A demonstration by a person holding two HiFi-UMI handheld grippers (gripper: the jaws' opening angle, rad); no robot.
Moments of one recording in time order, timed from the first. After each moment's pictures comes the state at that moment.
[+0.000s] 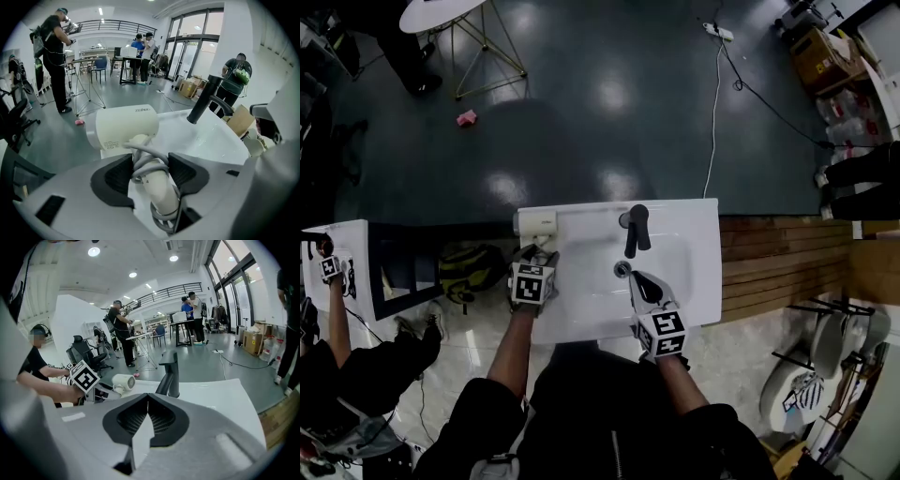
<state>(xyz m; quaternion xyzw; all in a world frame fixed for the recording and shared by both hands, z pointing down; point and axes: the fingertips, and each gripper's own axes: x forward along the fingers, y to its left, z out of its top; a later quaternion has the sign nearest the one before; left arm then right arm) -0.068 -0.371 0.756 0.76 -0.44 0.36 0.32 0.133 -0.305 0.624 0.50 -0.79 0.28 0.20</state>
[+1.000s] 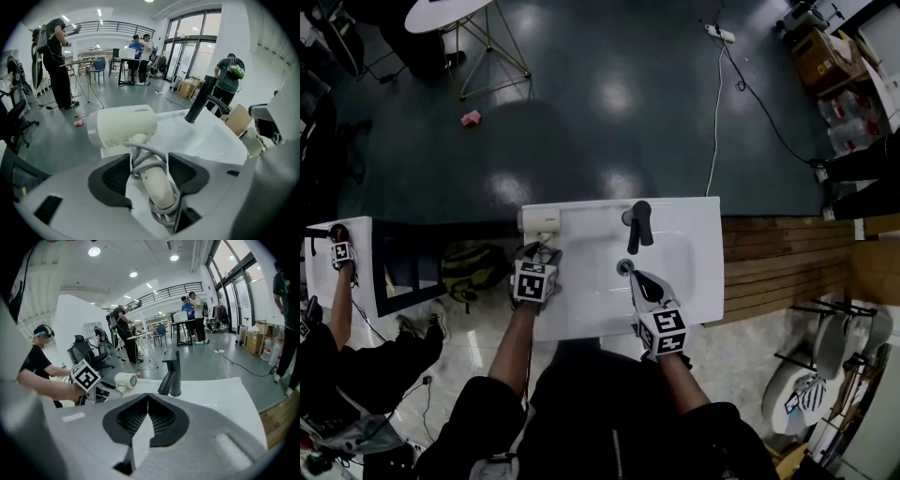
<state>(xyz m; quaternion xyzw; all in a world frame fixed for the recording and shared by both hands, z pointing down) -0.068 -0.367 0.754 0.76 -0.44 0.36 0.31 0.130 -0.297 0.625 0.50 -0.80 0.28 0.20</state>
